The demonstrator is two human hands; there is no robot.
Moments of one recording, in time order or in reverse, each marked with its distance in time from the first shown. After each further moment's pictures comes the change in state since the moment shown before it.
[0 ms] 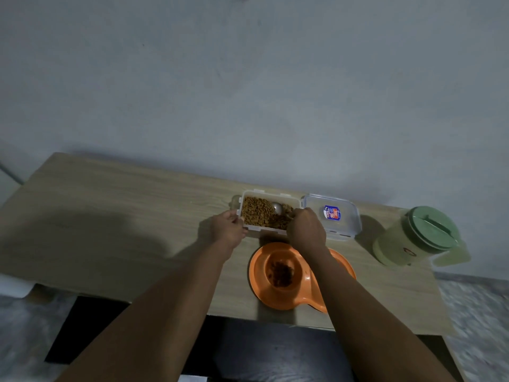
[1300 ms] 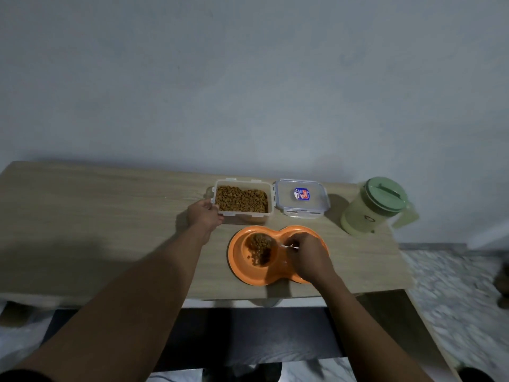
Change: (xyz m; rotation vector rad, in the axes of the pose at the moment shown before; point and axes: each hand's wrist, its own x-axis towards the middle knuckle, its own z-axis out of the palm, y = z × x) left_hand 0.005 -0.002 0.006 -0.014 0.018 -0.010; right_hand -0.101 0.081 -0.009 0.201 -0.098 0.008
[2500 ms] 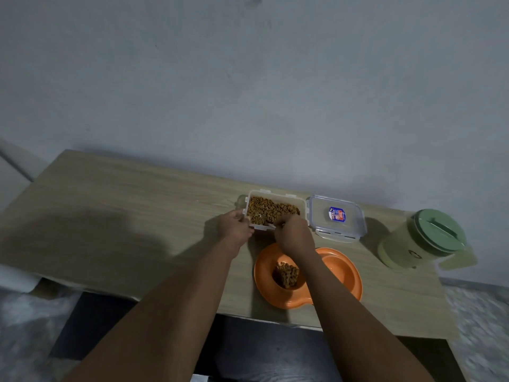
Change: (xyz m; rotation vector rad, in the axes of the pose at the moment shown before) left_hand -0.002 -0.001 -0.003 -0.016 0.009 -0.020; right_hand 0.089 -0.100 0.041 0.031 0.004 -0.045
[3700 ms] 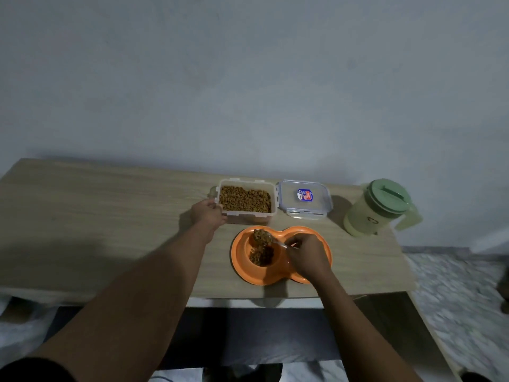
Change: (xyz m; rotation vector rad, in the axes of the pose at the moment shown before) left_hand -0.007 0.006 0.002 -0.030 0.001 -0.004; right_hand -0.089 0.086 -0.038 0.114 0.022 0.202
